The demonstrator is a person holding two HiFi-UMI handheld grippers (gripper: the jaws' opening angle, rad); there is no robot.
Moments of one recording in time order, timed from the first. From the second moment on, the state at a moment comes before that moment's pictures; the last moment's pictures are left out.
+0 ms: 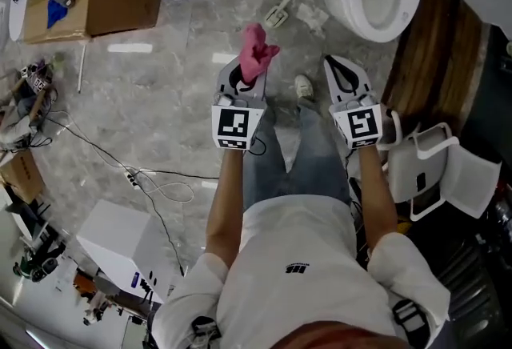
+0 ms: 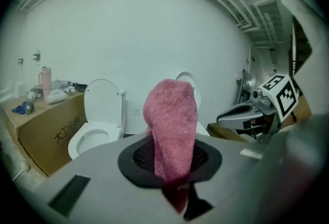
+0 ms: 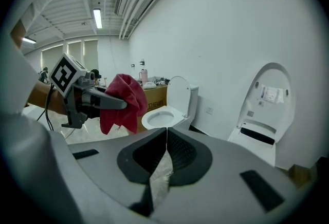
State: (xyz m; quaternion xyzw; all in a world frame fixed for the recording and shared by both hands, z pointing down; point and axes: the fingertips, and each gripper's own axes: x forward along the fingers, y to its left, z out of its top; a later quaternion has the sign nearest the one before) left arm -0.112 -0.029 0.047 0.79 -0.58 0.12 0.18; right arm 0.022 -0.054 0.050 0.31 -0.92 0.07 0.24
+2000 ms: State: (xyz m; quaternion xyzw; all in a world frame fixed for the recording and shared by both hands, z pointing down) left arm -0.121 -0.115 0.527 0.86 -0.46 0.11 0.20; right arm -0.021 -0.138 0.578 0.30 -0.91 0.07 0.28
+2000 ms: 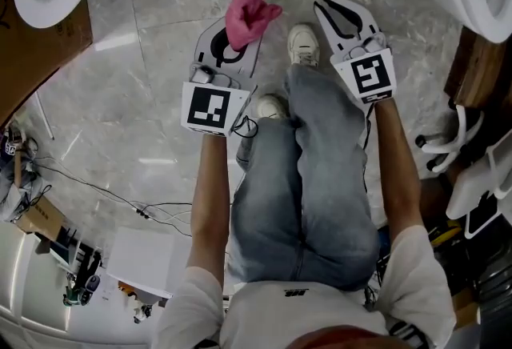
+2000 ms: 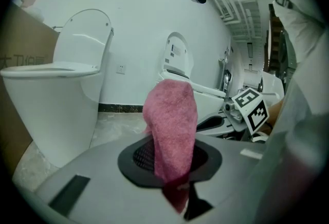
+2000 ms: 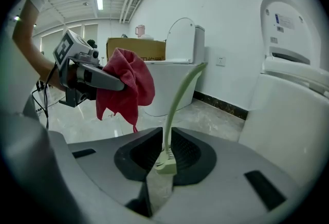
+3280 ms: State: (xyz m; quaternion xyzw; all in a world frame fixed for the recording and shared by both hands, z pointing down) left arm -0.095 -0.152 0.667 0.92 -0.35 0.04 0.16; right arm -0.070 -0.180 0.756 0.27 -0.92 -0.04 0.29
